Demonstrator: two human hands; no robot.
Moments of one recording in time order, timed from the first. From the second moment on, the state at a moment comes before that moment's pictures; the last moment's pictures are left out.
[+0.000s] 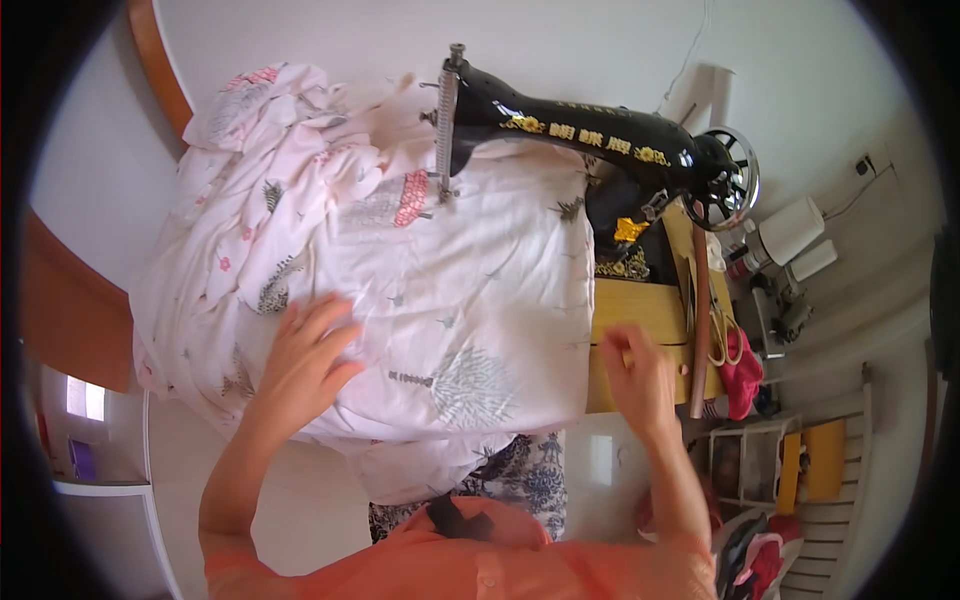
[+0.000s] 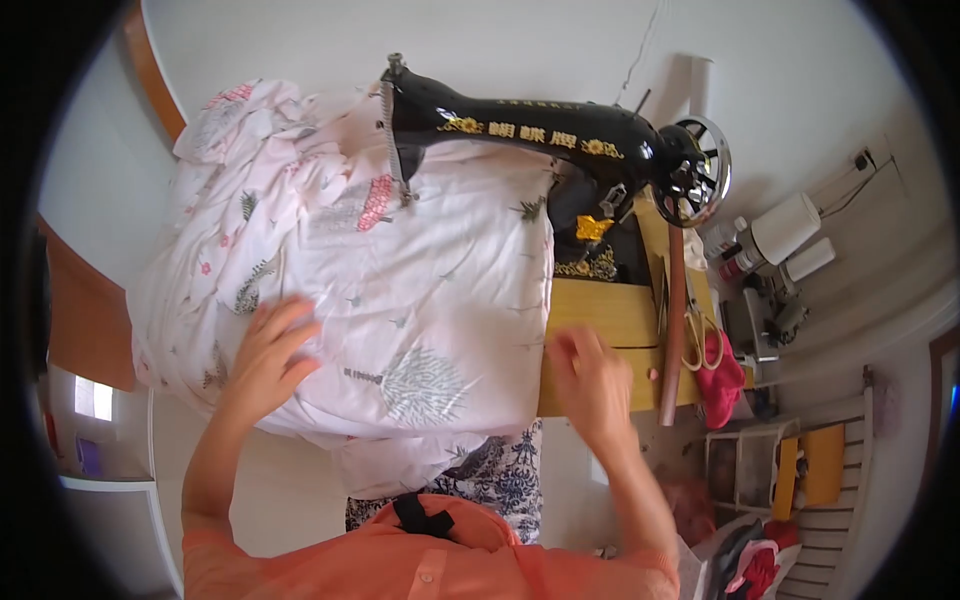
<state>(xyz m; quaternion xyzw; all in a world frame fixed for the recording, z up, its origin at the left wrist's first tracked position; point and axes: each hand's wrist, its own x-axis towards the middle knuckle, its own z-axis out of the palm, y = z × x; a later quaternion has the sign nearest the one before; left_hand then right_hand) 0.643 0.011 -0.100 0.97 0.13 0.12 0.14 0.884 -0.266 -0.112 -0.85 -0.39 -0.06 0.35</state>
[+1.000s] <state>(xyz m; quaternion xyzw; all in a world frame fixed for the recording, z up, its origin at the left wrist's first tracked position) 0.626 0.017 -0.113 0.96 0.09 0.22 0.18 0.879 -0.270 -0.130 -0.44 -0.07 0.45 0.77</state>
